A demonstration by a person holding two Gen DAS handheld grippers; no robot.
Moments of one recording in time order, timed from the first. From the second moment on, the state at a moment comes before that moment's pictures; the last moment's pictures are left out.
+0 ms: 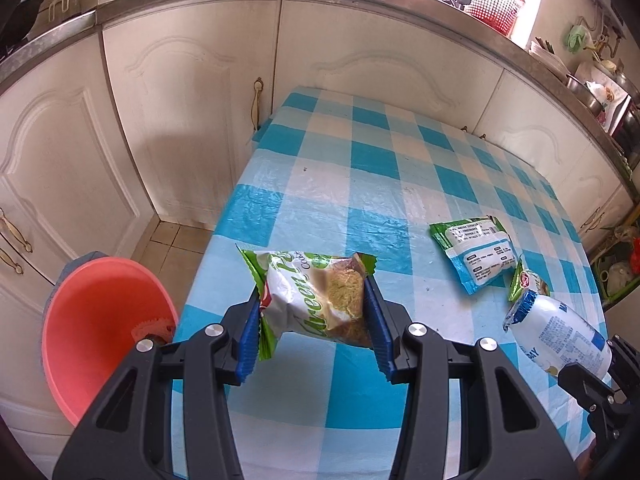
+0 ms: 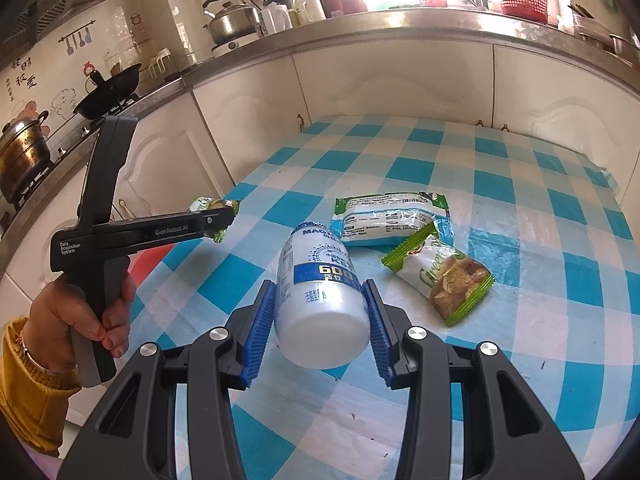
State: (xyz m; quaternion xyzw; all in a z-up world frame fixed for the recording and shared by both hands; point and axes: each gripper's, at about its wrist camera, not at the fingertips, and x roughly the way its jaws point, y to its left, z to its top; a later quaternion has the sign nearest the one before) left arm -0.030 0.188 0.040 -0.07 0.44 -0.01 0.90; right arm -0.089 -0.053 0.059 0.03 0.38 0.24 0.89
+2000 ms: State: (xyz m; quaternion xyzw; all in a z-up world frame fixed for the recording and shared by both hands) left arm -0.110 0.413 -0.012 -0.16 0.45 0.17 0.86; right arm -0.055 0.235 0.046 -0.12 0.40 0.43 0.80
